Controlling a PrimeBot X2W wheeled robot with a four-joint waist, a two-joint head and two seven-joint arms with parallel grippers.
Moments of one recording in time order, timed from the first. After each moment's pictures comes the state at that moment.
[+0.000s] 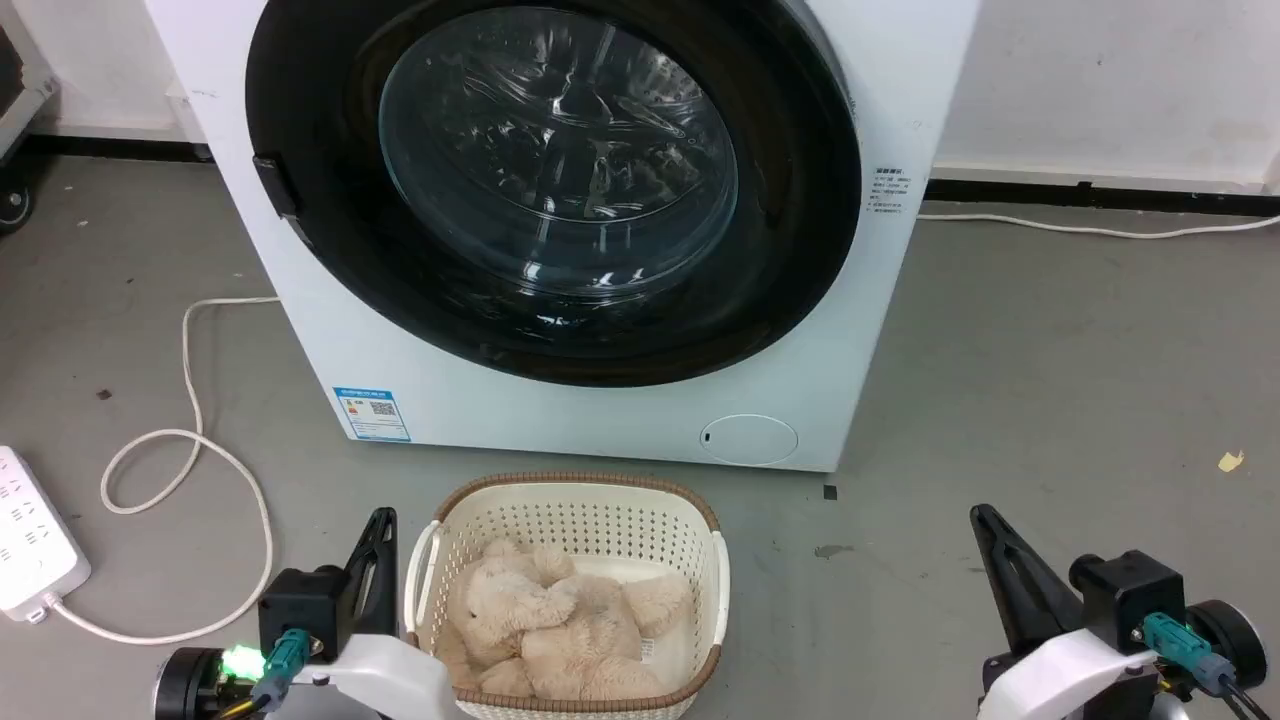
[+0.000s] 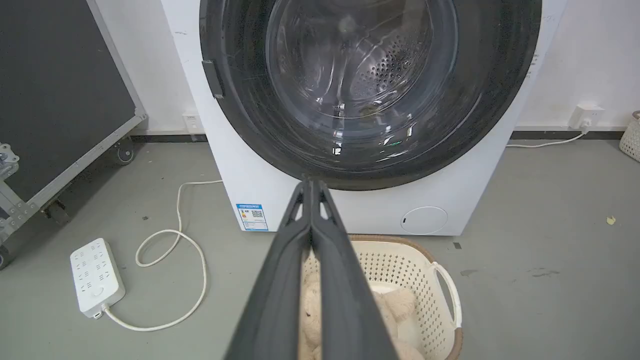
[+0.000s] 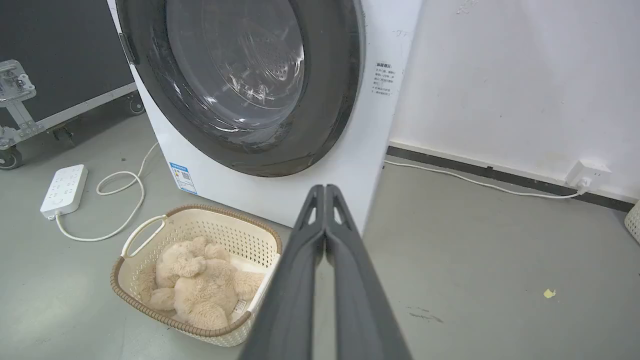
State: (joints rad) left arm 0.01 0.05 0.00 0.00 0.00 0.00 0.00; right arm 0.01 -0.06 0.00 0.00 0.01 0.13 0.00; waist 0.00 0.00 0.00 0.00
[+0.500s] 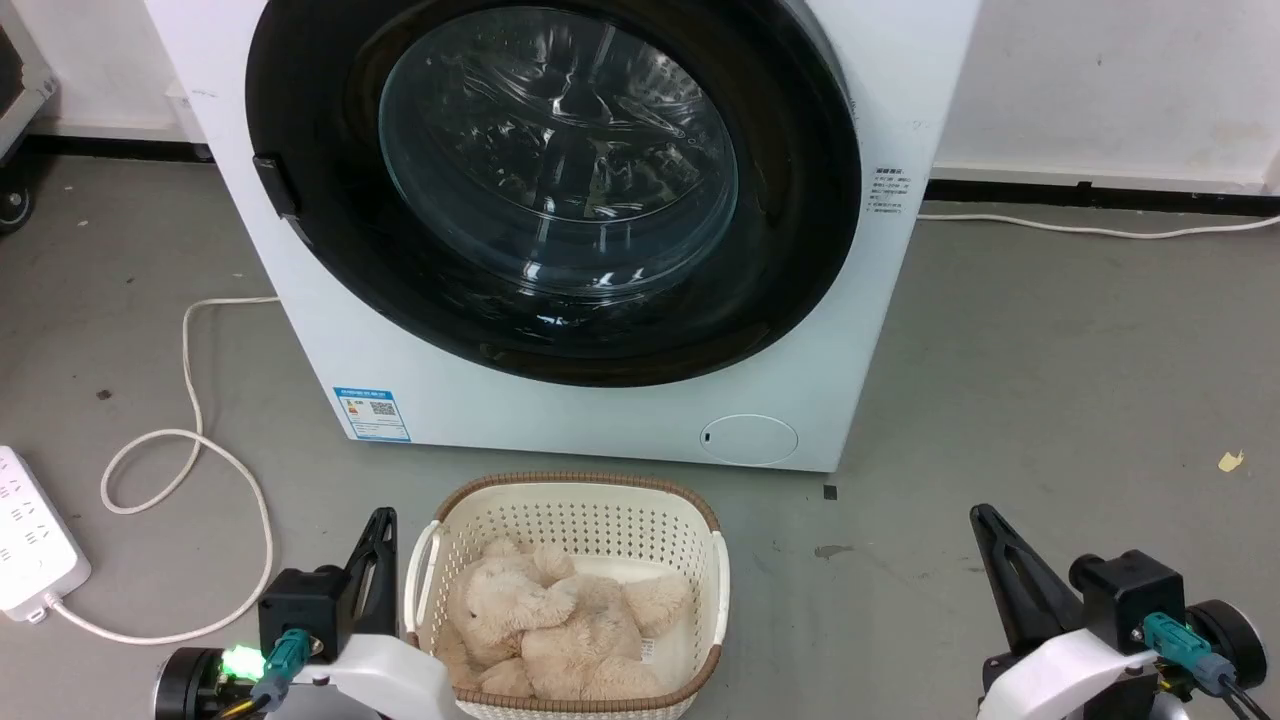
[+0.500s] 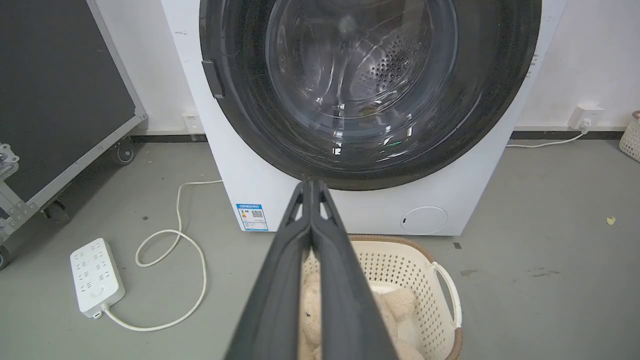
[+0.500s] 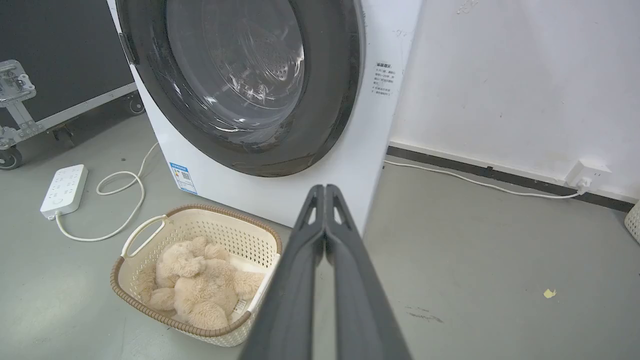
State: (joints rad) left arm 0.01 0.05 0.00 0.00 0.00 0.00 0.00; right arm 0.01 -0.06 0.00 0.00 0.01 0.13 0.00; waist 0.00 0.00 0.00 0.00
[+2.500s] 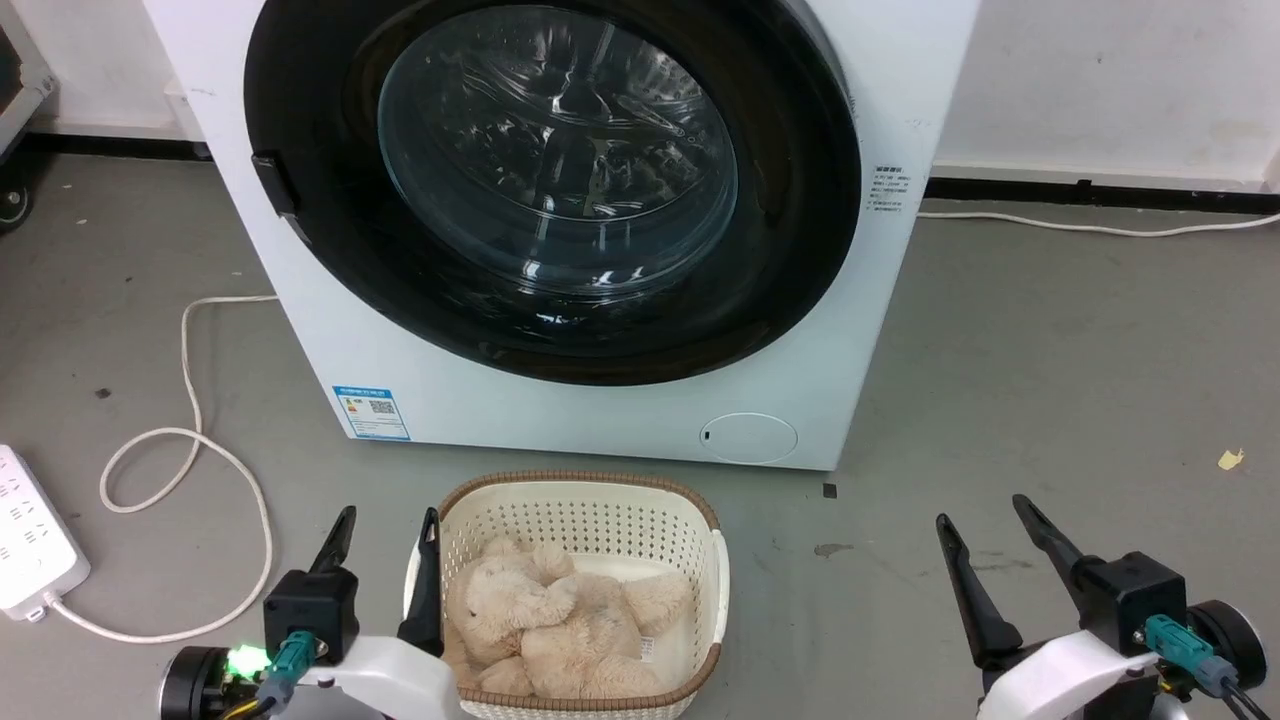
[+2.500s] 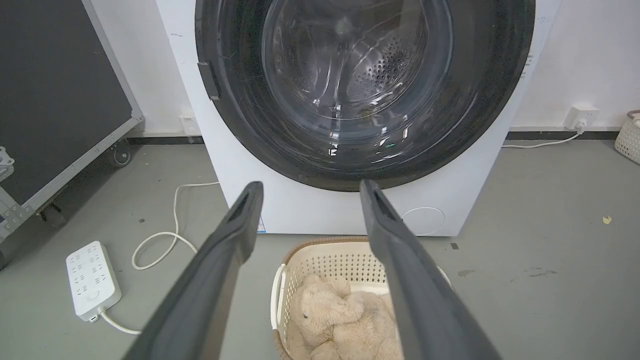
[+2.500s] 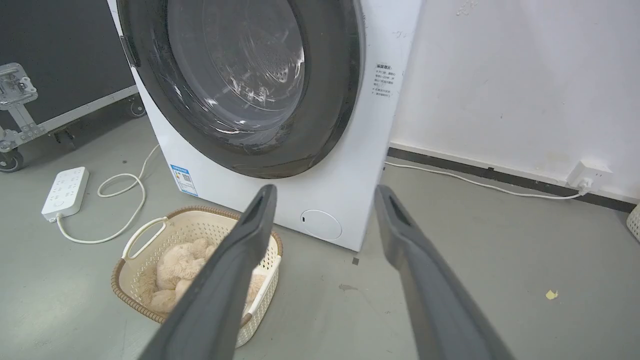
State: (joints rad) left arm 0.02 0.05 -0.01 0.00 0.00 0.00 -0.01; right arm 0.01 -0.06 0.00 0.01 0.01 0.13 -0.01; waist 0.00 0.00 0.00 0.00
